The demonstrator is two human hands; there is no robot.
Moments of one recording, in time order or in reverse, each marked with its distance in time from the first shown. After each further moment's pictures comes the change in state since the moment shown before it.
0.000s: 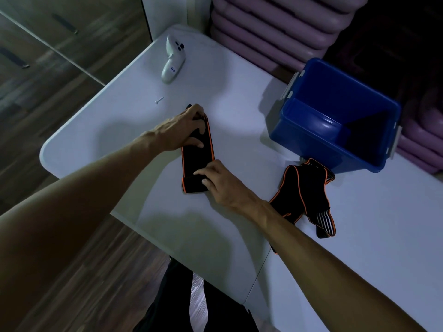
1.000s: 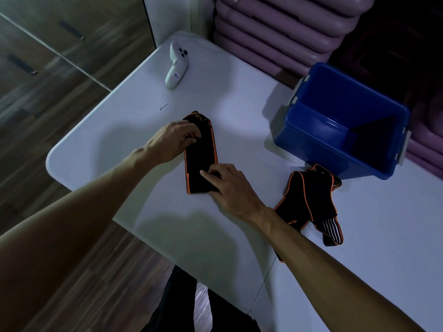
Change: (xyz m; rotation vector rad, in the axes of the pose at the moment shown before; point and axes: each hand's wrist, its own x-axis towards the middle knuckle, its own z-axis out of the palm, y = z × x) left_hand -0.027 0.007 -0.007 -0.142 0.186 -0.115; right_hand 0.000 0.012 -0.002 -0.308 0.107 -0.108
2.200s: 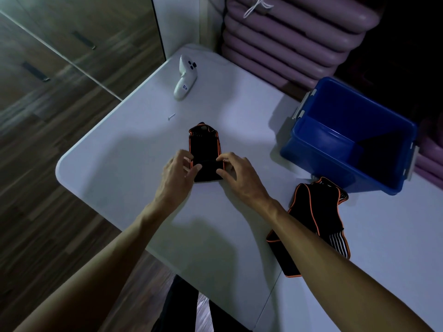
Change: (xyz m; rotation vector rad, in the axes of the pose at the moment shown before) left_hand -0.053 0.053 0.039 -0.285 0.320 -0.567; right_hand 0.037 0.021 -0.016 0.391 0.100 0.237
